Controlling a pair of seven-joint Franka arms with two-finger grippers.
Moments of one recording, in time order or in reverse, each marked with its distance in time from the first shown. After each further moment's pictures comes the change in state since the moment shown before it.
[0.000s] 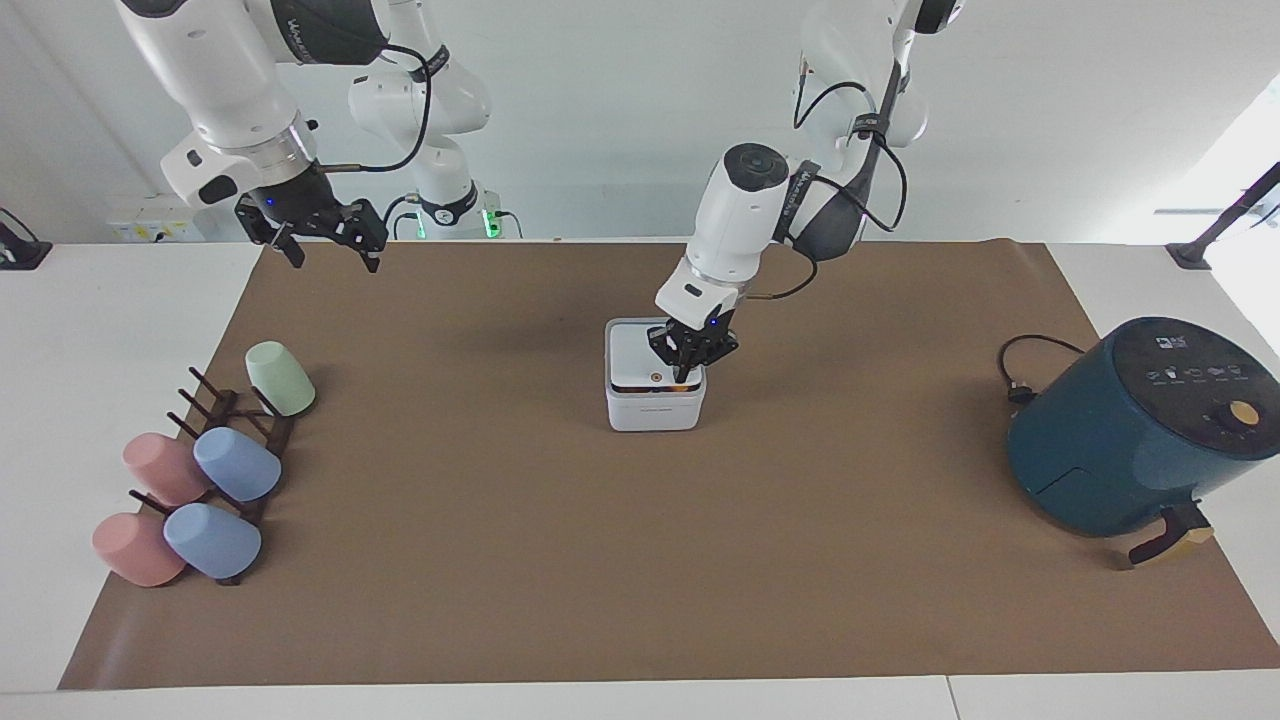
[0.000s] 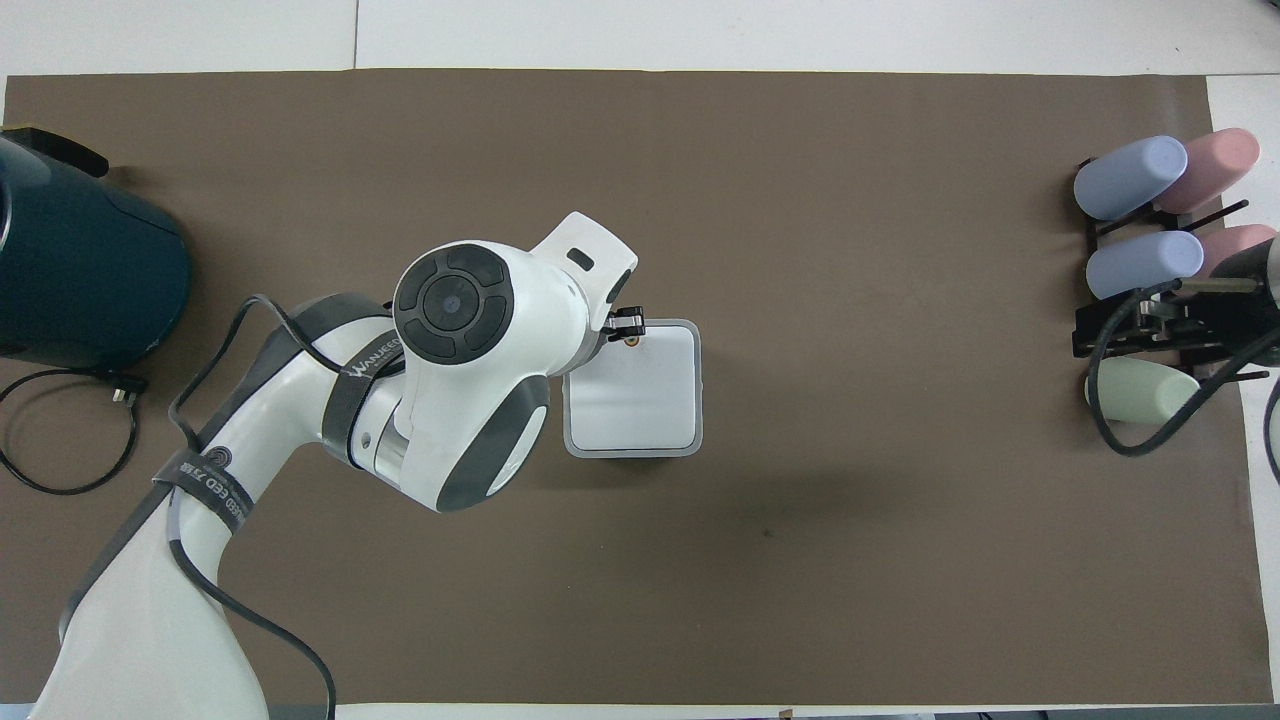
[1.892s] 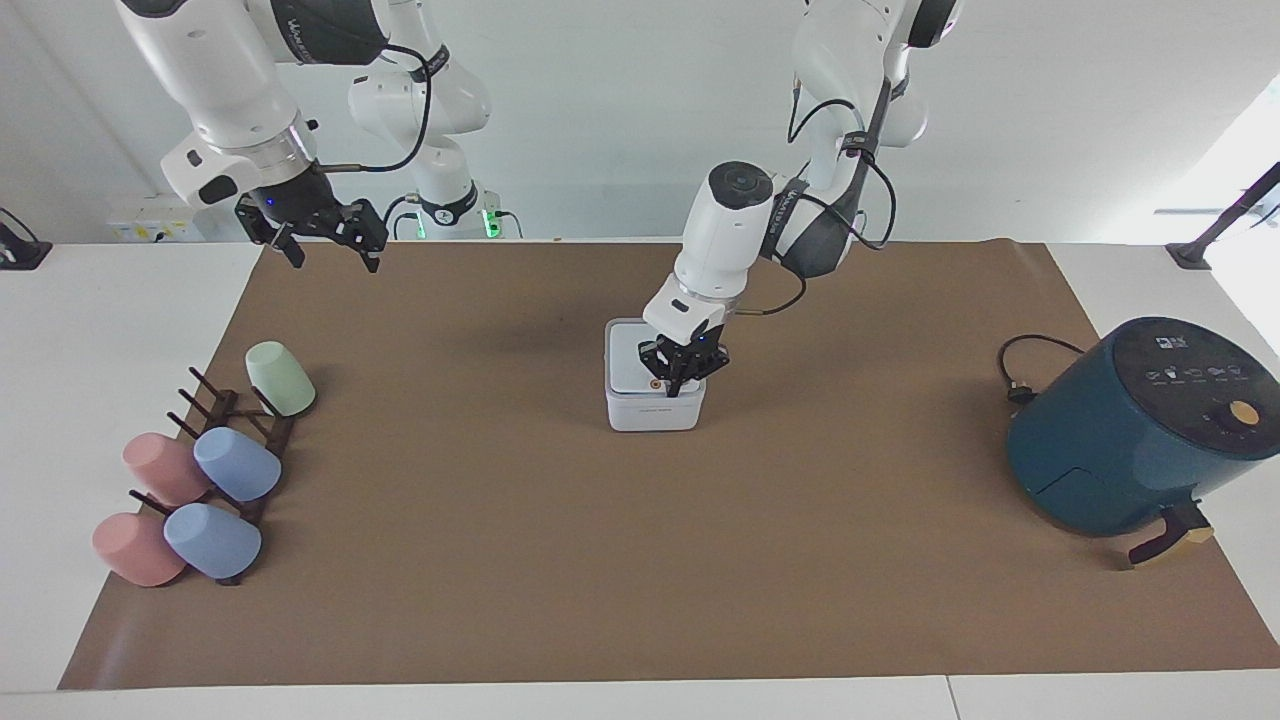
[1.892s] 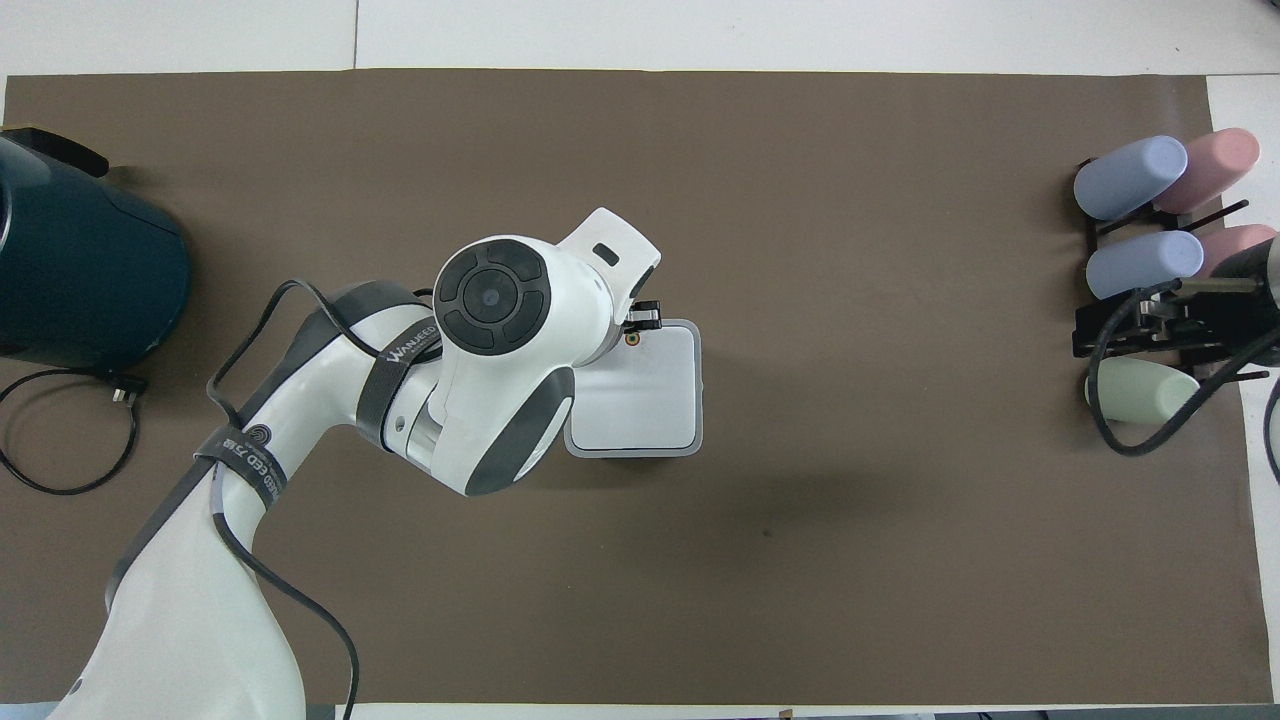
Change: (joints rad) left arm -0.011 0.059 -0.011 0.050 0.037 0.016 0.000; right arm 0.000 0.000 0.000 0.000 0.000 0.000 0.000
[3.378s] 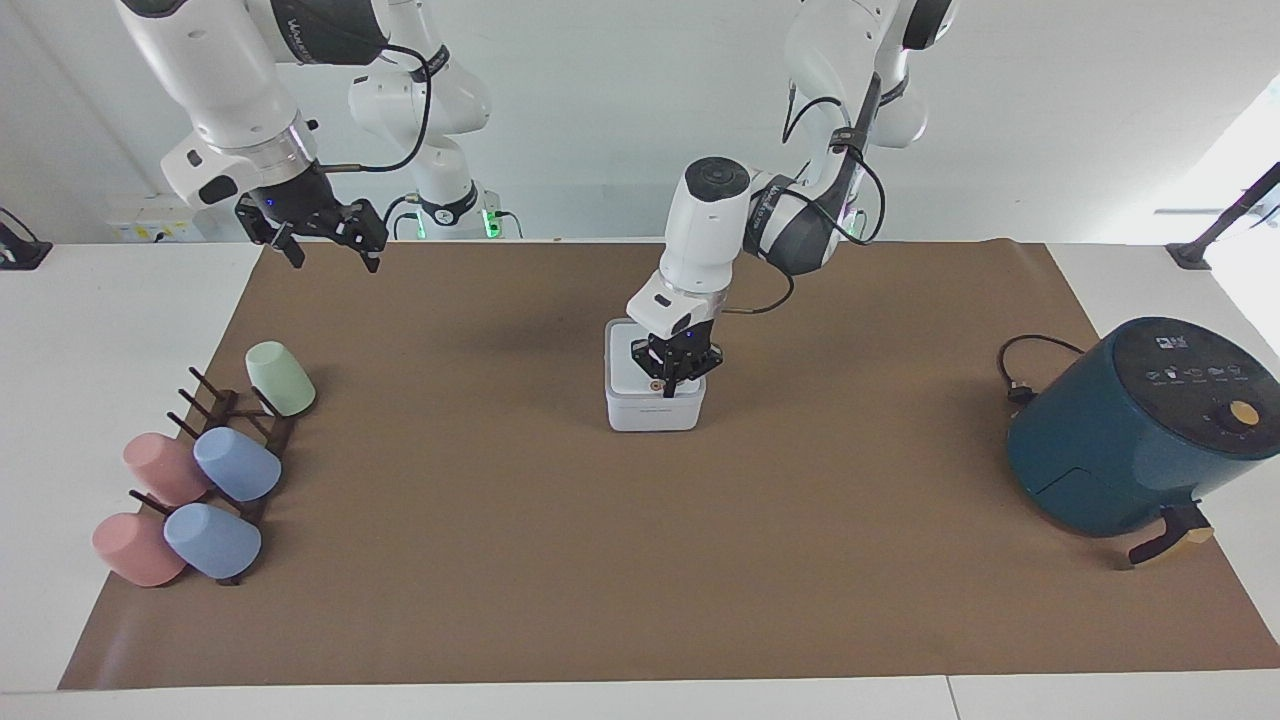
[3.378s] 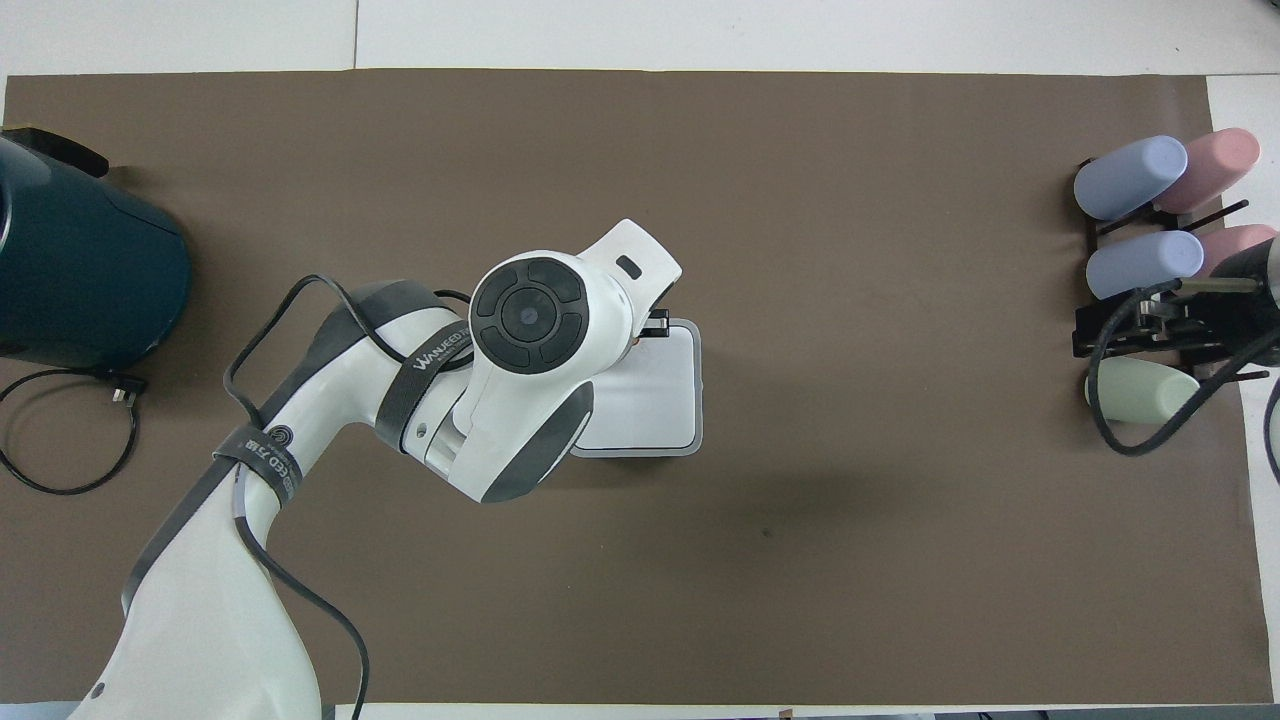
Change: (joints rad) left arm -0.022 0.009 0.000 0.010 0.085 -0.010 0.000; right arm 0.000 0.000 0.000 0.000 0.000 0.000 0.000
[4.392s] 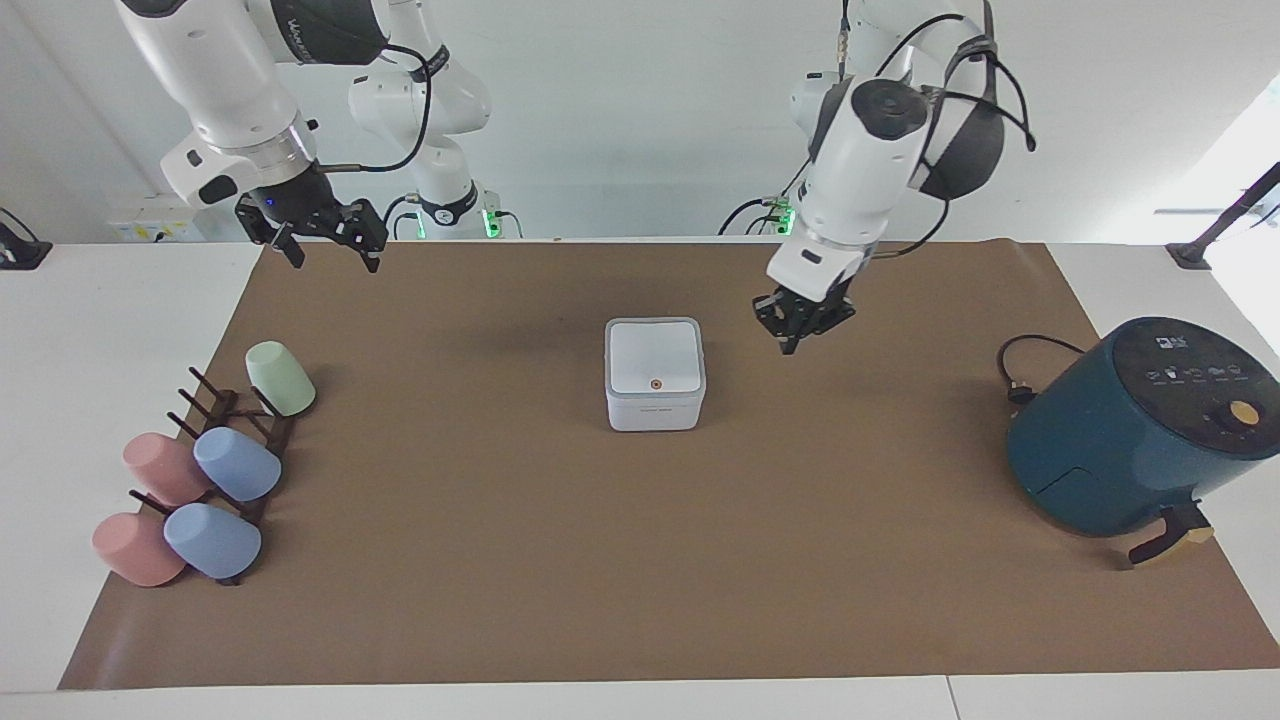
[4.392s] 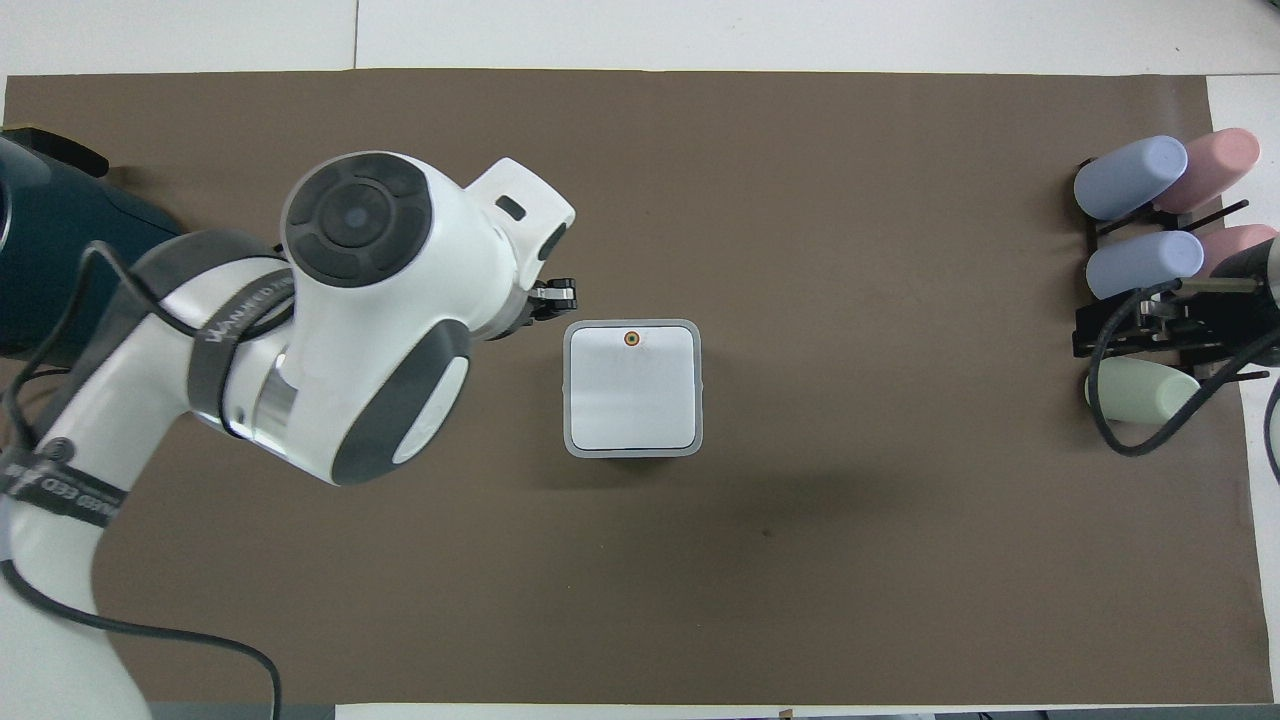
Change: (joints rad) left arm 0.287 -0.211 0.016 0.084 -0.077 -0.456 0.267; right arm 0.000 0.000 0.000 0.000 0.000 0.000 0.000
